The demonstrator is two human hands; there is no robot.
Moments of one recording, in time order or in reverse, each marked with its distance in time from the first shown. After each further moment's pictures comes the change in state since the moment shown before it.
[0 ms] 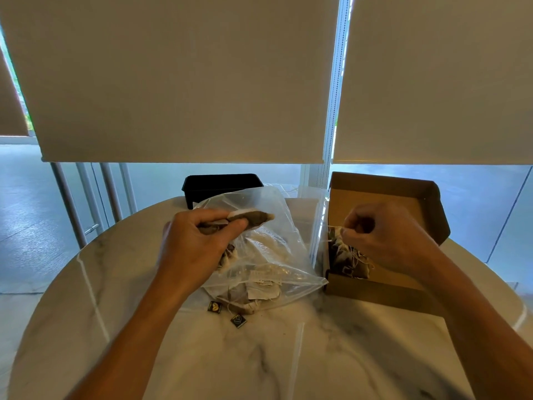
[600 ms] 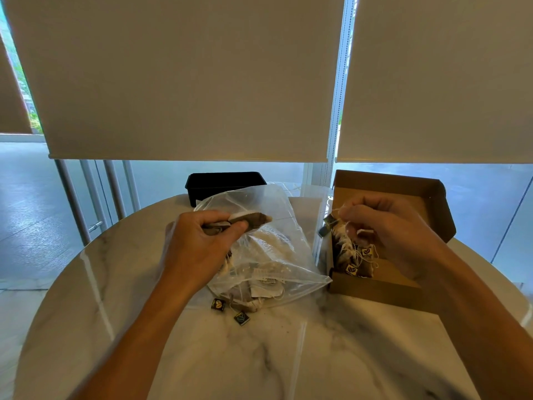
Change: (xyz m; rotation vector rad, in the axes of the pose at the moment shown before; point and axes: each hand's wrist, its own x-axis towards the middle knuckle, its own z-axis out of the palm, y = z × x) left_hand -0.002 -0.003 0.001 0.095 0.034 -0.015; right_hand -0.001 -0.009 0.002 0.771 -0.041 0.101
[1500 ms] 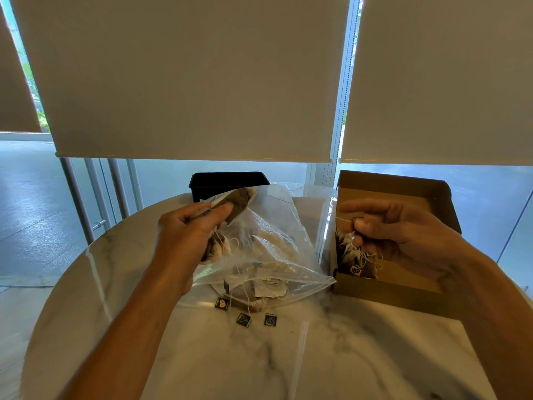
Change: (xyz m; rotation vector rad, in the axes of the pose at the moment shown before) left_hand 0.007 0.006 -0.009 -0.459 -0.013 -0.304; right_hand 0.003 0.006 -0.022 0.238 -0.240 0.155
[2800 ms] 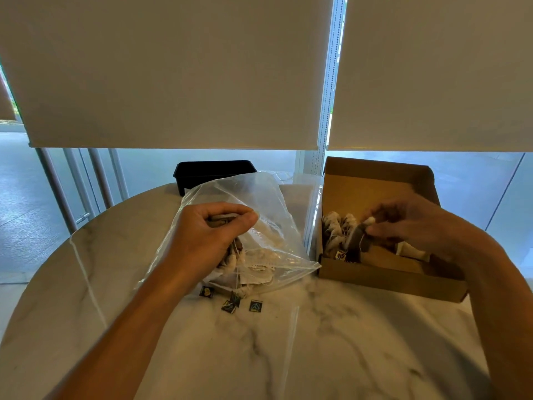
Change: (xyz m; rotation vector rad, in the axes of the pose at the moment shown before) left_hand -0.019 -0.005 0.023 0.168 -0.243 0.149; right_hand -0.005 0.014 -0.050 -0.672 0.169 0.121
